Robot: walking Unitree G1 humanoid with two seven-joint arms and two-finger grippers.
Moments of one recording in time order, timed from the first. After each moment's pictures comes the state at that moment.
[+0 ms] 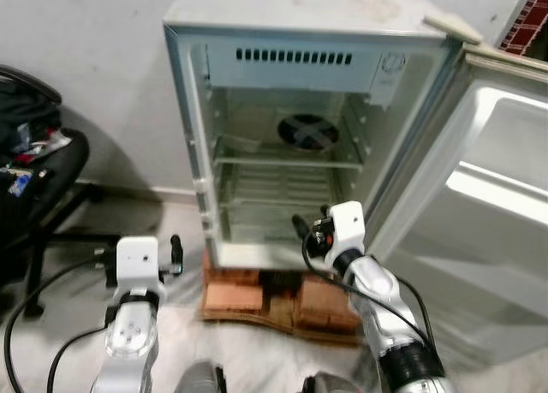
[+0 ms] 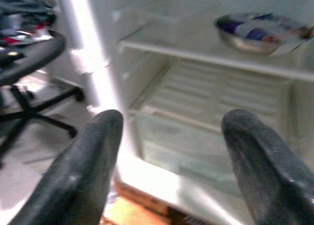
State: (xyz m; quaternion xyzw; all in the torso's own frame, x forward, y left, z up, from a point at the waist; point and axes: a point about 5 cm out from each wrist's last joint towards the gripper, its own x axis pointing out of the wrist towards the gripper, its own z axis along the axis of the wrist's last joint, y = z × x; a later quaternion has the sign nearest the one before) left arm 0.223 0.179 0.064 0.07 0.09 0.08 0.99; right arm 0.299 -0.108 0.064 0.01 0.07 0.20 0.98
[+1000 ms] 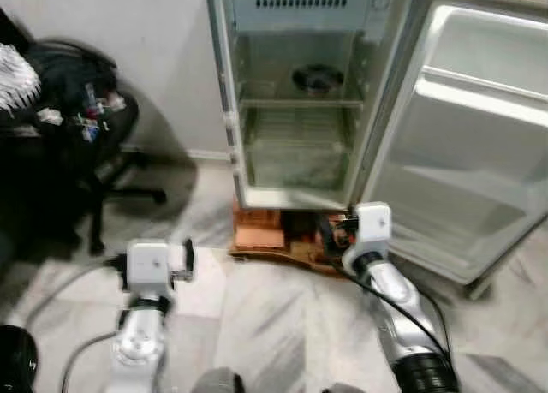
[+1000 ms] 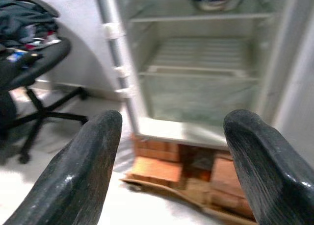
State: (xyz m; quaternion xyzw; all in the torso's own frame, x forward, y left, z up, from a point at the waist) left arm 0.220 0.165 0.061 0.06 0.09 0.03 0.99; right arm 0.288 -0.140 0.059 0.04 0.08 0.11 0.99
